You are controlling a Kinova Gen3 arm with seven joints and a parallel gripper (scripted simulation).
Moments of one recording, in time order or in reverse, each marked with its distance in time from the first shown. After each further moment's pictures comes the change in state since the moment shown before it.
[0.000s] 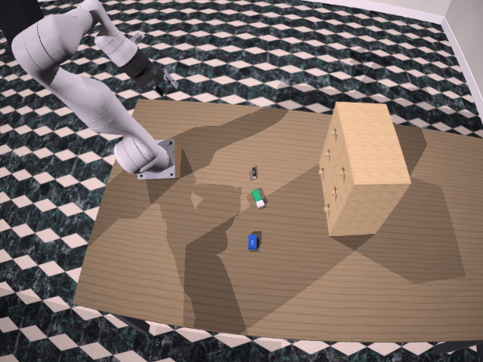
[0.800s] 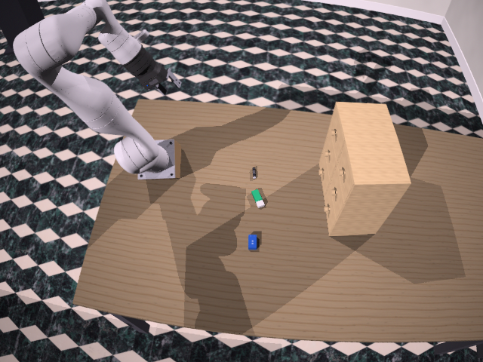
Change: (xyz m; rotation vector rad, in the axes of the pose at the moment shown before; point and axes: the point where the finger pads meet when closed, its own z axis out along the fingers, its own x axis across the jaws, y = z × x) arm 0.011 0.000 0.001 -0.007 -0.019 0.061
